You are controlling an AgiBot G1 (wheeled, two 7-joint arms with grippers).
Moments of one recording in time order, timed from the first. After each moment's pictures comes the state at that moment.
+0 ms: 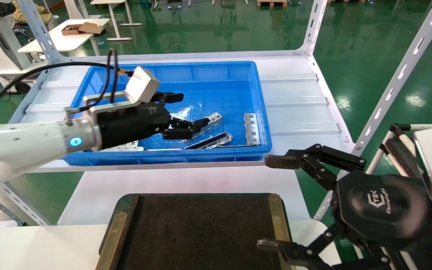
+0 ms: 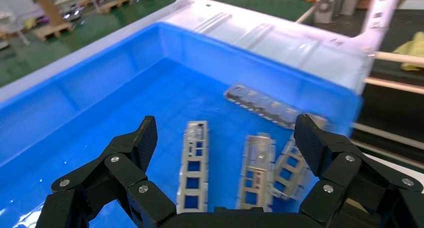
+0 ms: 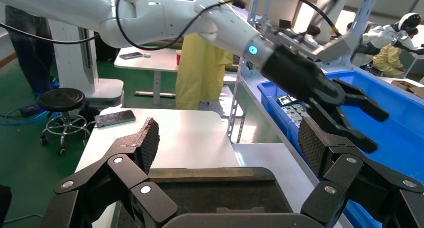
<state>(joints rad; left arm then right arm) -1.46 1.07 0.51 -0.76 1.30 0.97 -0.20 1.10 -0.57 -0.38 1.27 -0.67 -1.46 0.14</state>
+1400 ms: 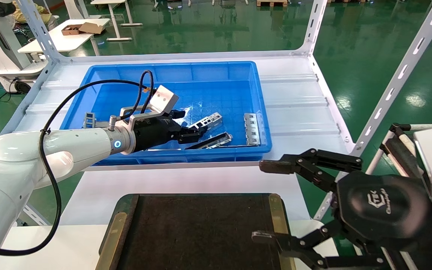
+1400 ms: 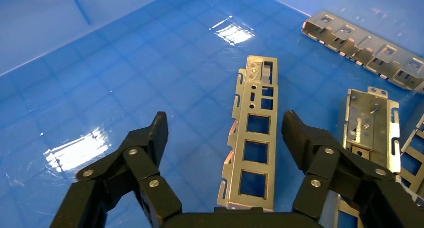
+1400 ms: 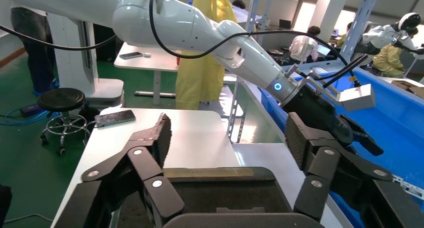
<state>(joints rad) -1.62 1.33 0.52 -0.13 1.34 0.79 0.06 1.10 -0.57 -0.38 1.27 -0.66 -1.46 0.14</state>
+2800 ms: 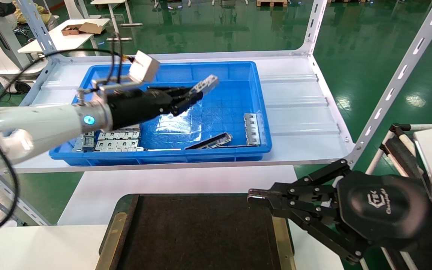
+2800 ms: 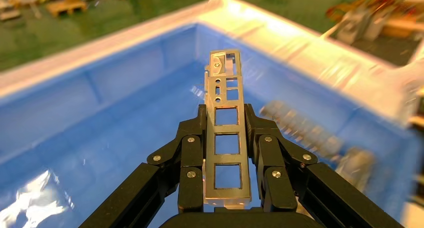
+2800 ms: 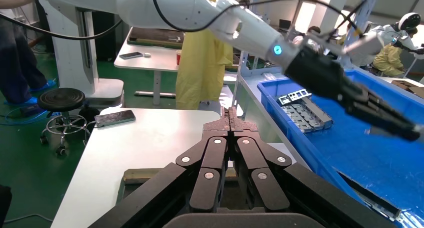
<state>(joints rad) -1.69 1.23 0.47 -0.16 1.23 1.06 0.04 1.10 -0.57 -0.38 1.27 -0.66 -1.46 0.14</state>
